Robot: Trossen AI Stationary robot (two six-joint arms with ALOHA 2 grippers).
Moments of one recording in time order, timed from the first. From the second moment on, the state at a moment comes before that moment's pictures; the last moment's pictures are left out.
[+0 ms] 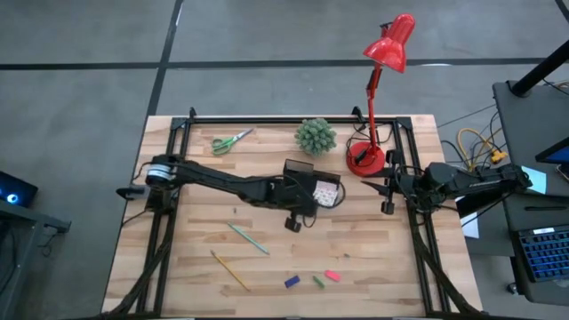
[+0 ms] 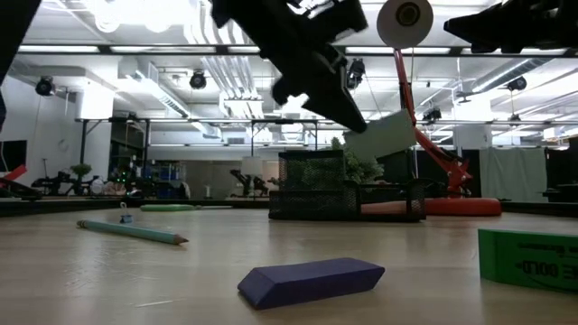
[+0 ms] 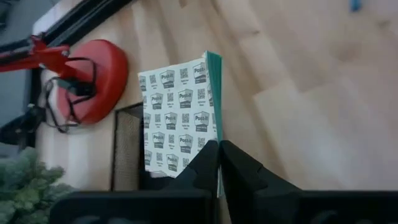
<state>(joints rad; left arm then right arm) -0.11 1.93 1.47 -0.28 -0.24 0.43 0.14 0.28 0.23 0.13 0.21 -0.42</state>
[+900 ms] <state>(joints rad) -0.07 2.06 1.51 -0.19 -0.38 0.38 0.14 0.28 0.23 0.13 0.23 -0.43</state>
